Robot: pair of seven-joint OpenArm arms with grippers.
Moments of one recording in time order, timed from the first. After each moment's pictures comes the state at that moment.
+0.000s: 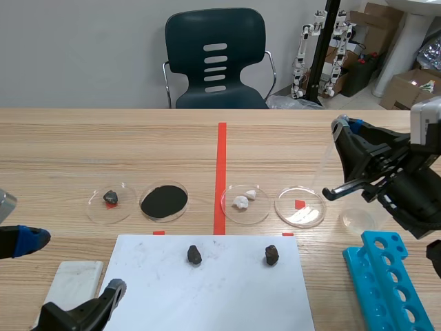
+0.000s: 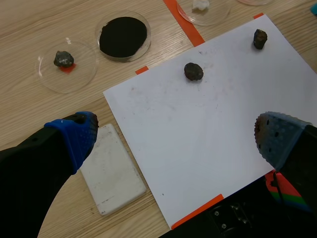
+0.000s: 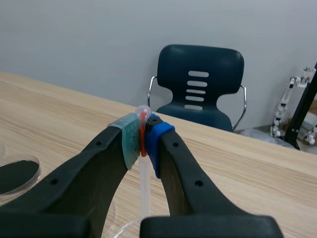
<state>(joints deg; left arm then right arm) 55.9 -17.3 -8.2 128.5 -9.5 -23.0 13.4 -10.0 13.3 8.4 76.8 -2.7 32.8 38.3</state>
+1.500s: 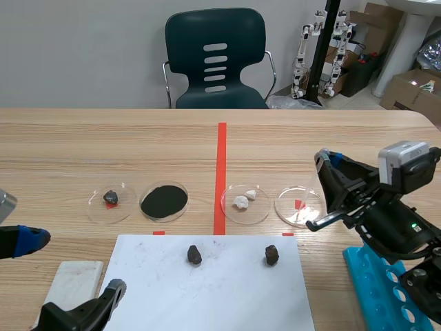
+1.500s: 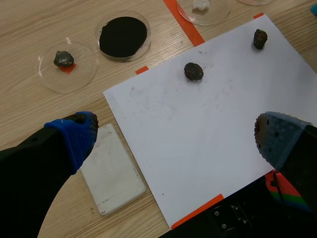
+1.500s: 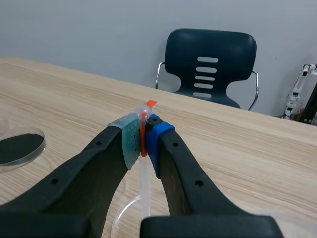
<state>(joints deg) 55.9 -17.3 -8.2 128.5 -9.5 -23.0 13.4 -5.0 11.9 5.6 59.9 -10.8 30.5 50.7</state>
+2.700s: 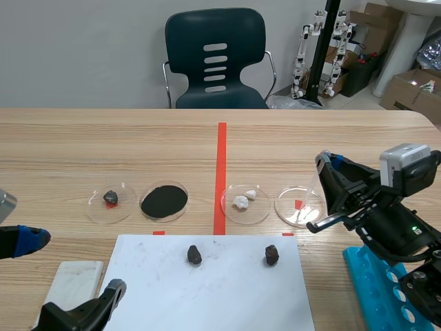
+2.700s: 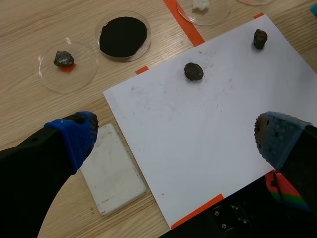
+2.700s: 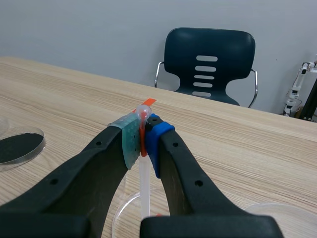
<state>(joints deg) 55.9 -17.3 -8.2 128.5 -9.5 -23.0 13.4 -5.0 11.9 5.6 59.3 -10.7 30.5 51.5</state>
